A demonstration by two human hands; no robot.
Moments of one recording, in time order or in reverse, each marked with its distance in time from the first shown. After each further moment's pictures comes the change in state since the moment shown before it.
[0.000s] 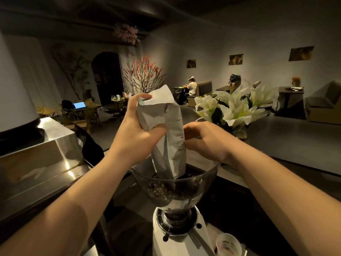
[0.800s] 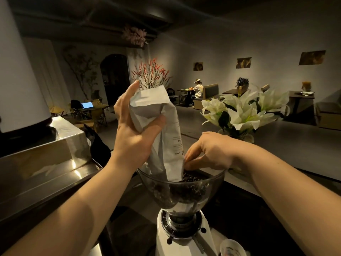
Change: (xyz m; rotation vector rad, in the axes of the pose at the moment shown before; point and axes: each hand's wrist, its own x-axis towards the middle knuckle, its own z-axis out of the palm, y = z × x) left_hand -0.002 -0.016 -0.009 -0.244 0.206 0.218; right_hand 0.006 -0.007 -0.002 -0.335 -0.327 -0.060
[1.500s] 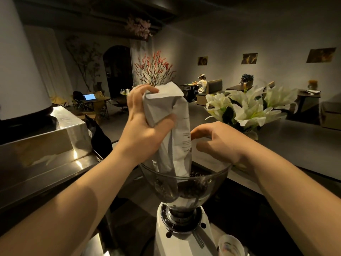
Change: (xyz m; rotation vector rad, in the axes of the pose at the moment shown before) left_hand 0.004 -0.003 0.006 0.229 -0.157 -0.022; right_hand -0.003 0.009 0.005 0.256 0.251 0.050
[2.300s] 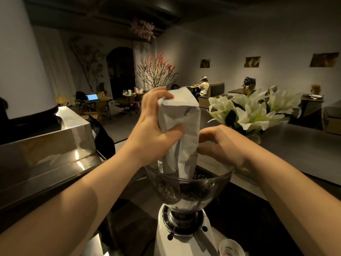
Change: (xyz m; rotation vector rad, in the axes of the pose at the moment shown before) left_hand -0.001 0.002 -0.001 0.022 -0.141 0.014; right_hand -0.001 0.000 0.001 -0.017 0.004 0.019
